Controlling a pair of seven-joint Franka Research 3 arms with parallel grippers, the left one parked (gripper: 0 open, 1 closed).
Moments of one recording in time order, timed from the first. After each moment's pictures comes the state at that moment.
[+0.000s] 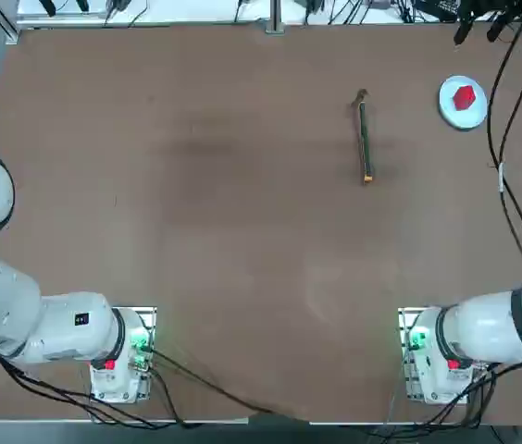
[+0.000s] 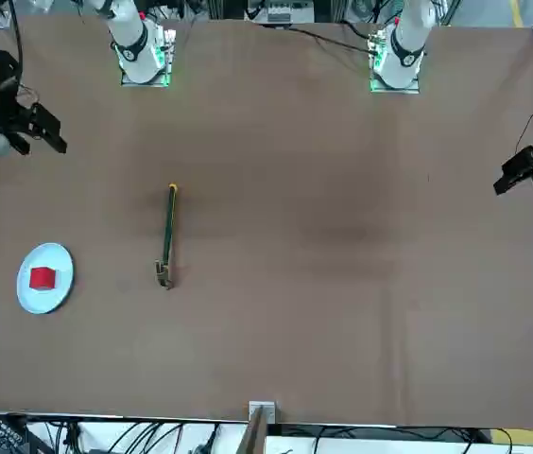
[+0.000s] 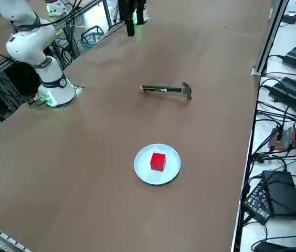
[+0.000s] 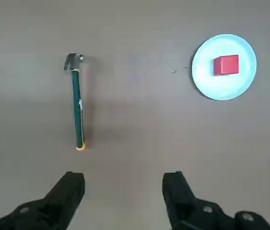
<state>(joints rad) 0.09 -0.07 -0.06 -1.72 0.00 1.63 0.00</state>
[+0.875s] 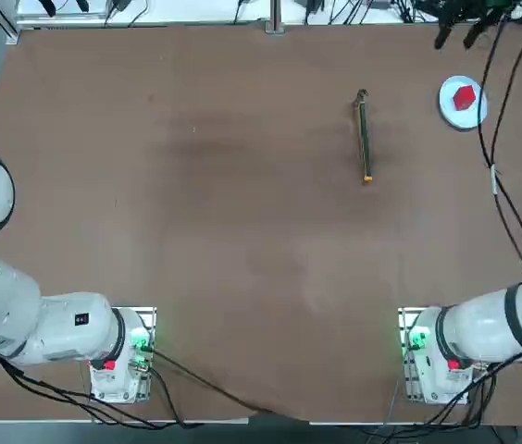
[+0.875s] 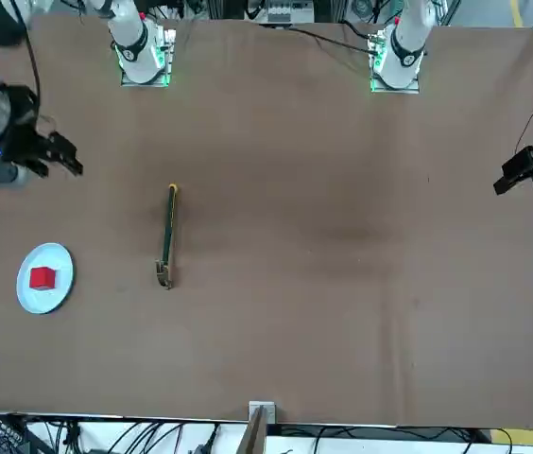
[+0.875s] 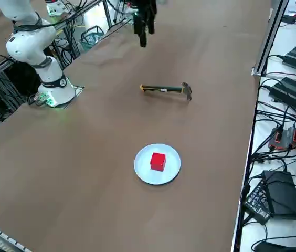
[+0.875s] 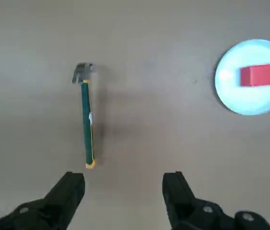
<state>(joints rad) 0.11 0.07 -0.05 -1.73 0.06 1.77 0.00</state>
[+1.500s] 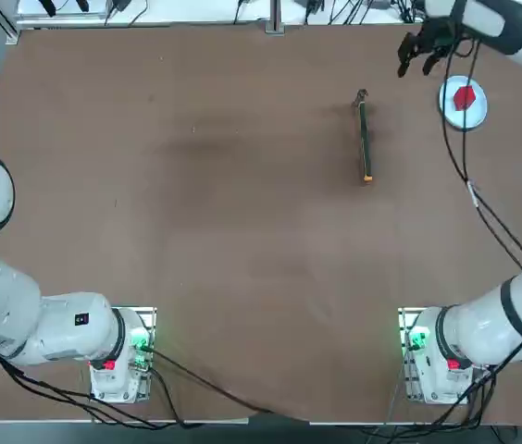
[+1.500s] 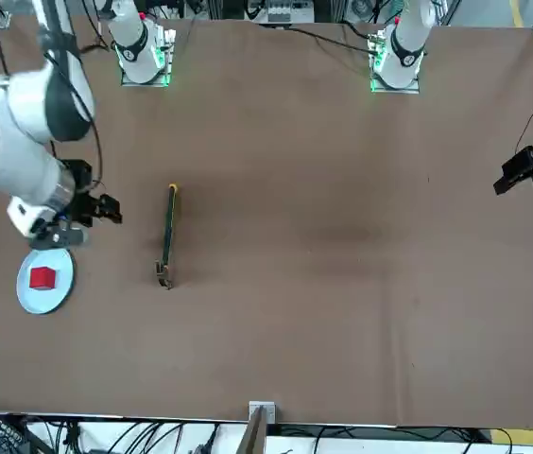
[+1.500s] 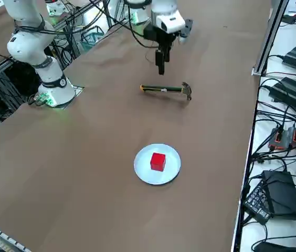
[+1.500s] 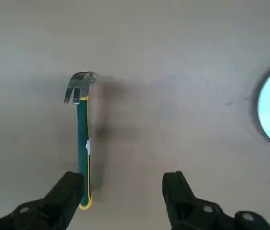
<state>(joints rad) 0.17 0.23 -0.05 -1.84 0.06 2.05 0.00</state>
